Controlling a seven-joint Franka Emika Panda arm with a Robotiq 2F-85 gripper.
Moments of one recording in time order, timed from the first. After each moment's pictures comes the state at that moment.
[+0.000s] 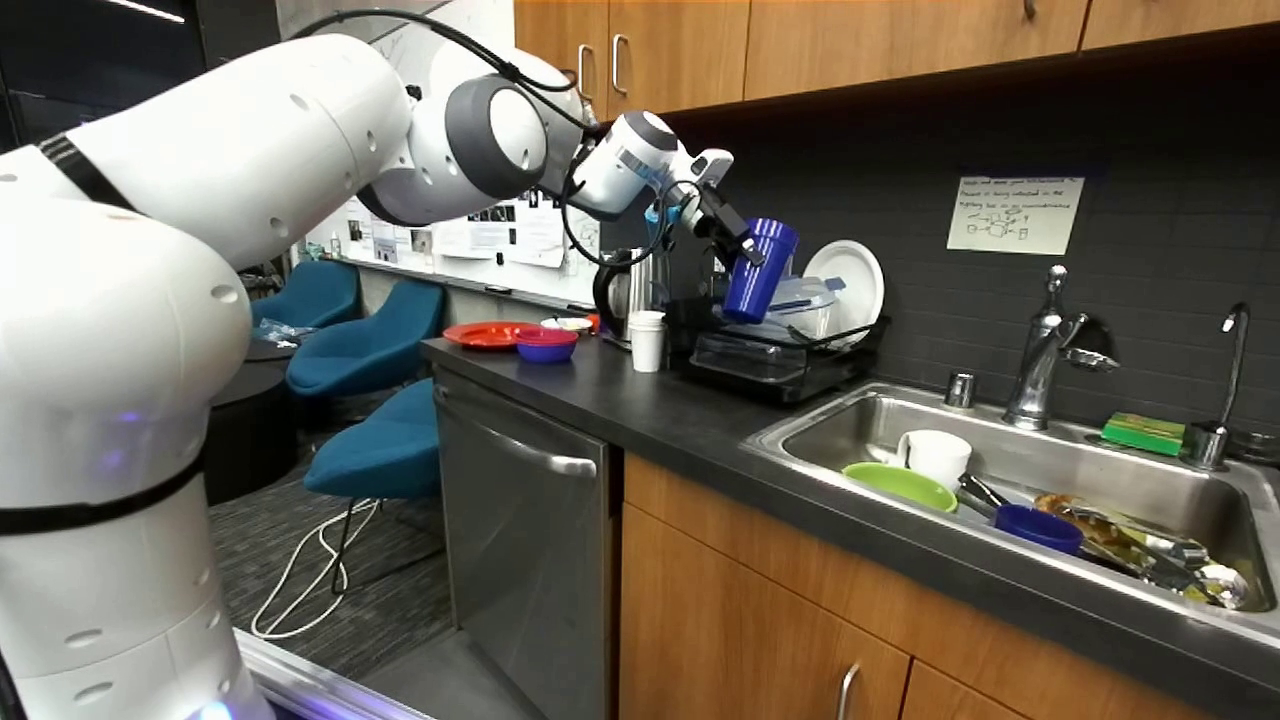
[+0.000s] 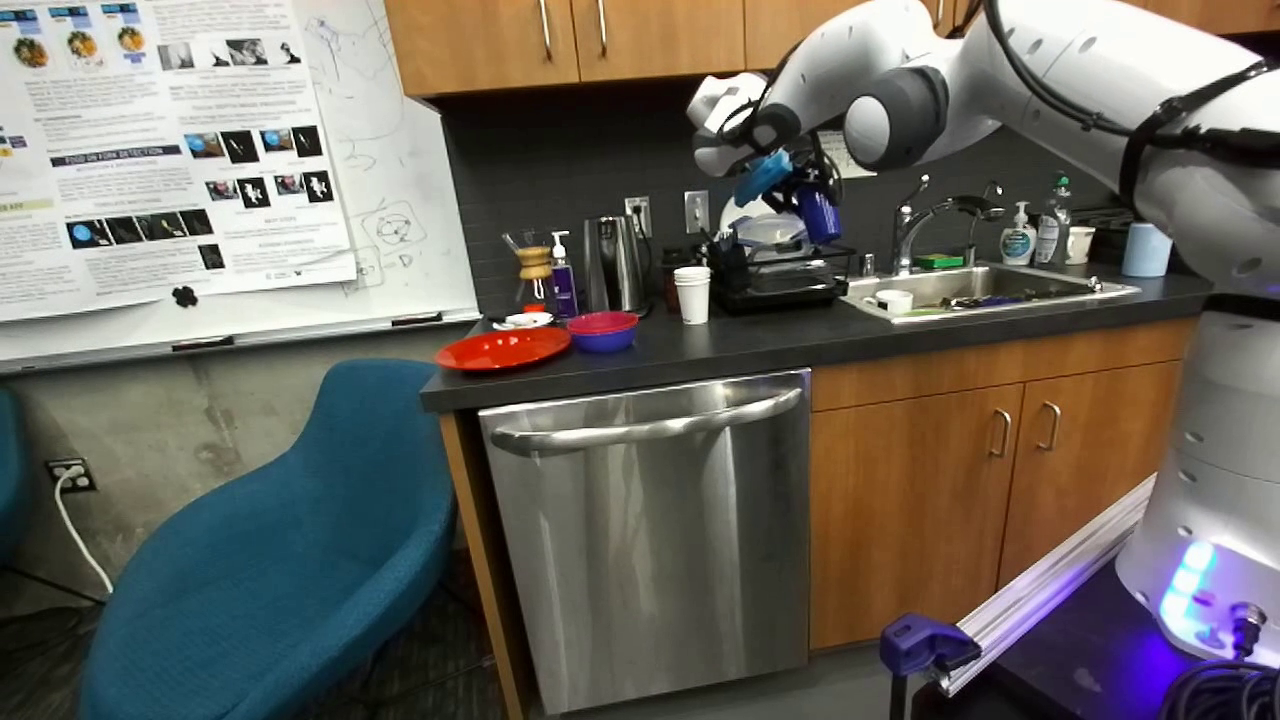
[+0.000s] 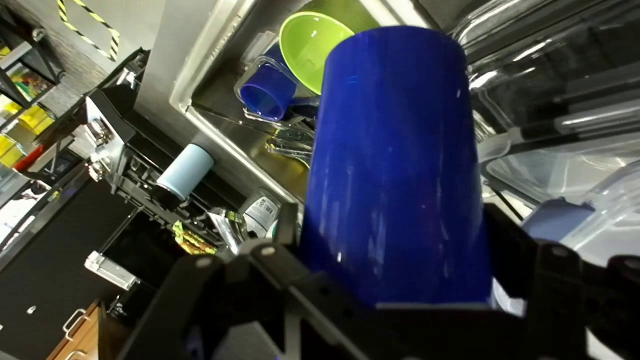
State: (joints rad) arm -0.04 0.98 -0.26 -0.65 -0.62 1.52 1.00
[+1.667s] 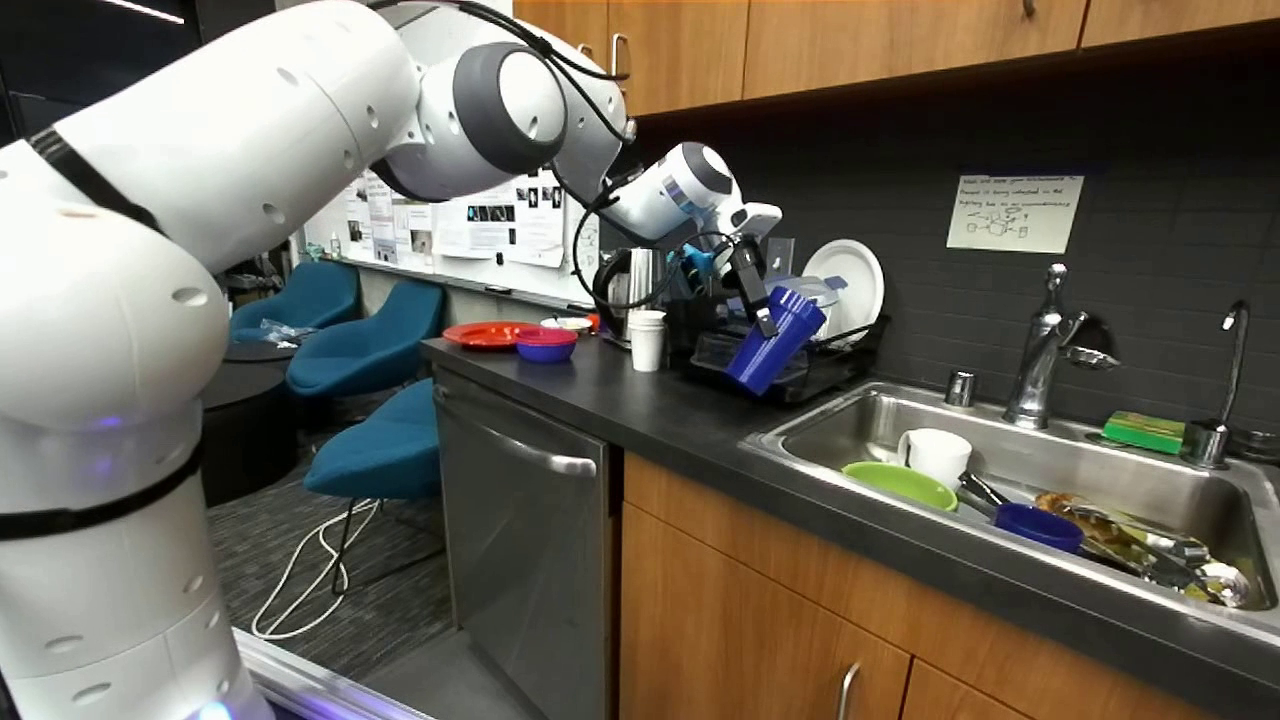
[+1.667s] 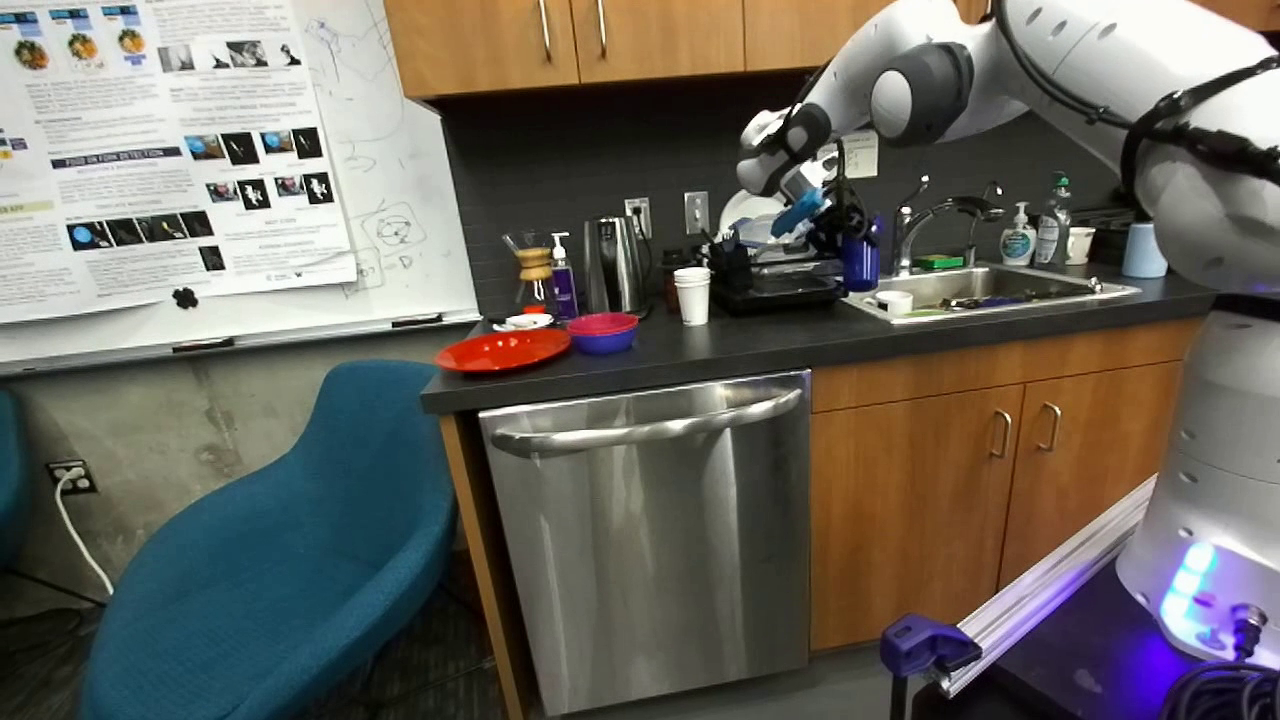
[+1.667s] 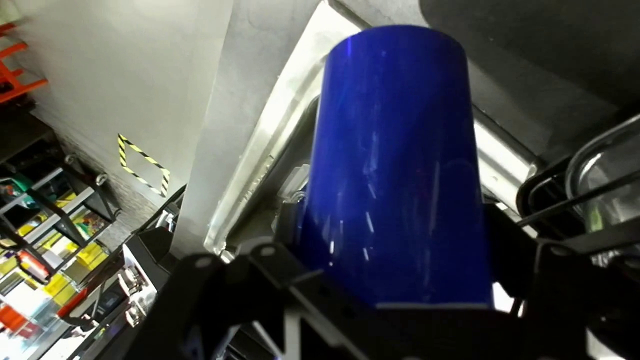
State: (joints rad) arm -0.16 0.90 -0.23 -0.91 -0.44 1.54 1.15
